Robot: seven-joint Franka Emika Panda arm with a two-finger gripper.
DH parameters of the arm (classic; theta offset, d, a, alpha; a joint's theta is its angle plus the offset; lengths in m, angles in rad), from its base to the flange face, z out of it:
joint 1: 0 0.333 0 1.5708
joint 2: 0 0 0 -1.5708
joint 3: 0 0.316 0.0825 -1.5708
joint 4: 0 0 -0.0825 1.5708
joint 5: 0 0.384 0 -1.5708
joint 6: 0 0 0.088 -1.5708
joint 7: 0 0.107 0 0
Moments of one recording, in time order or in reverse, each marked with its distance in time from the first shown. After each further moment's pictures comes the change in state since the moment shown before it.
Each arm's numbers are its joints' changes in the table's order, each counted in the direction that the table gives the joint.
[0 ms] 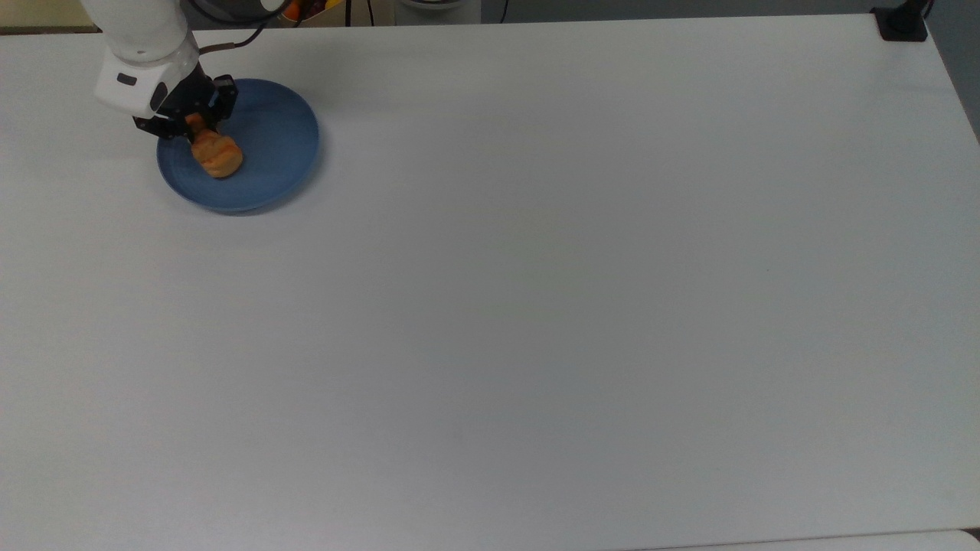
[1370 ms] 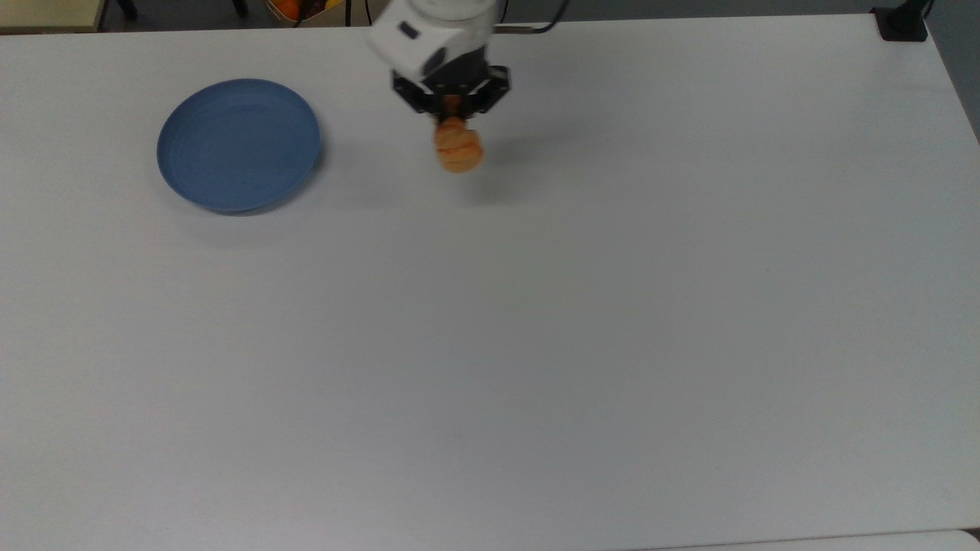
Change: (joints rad) arm 0.329 0.172 0.314 -0.090 0.052 0.282 1.023
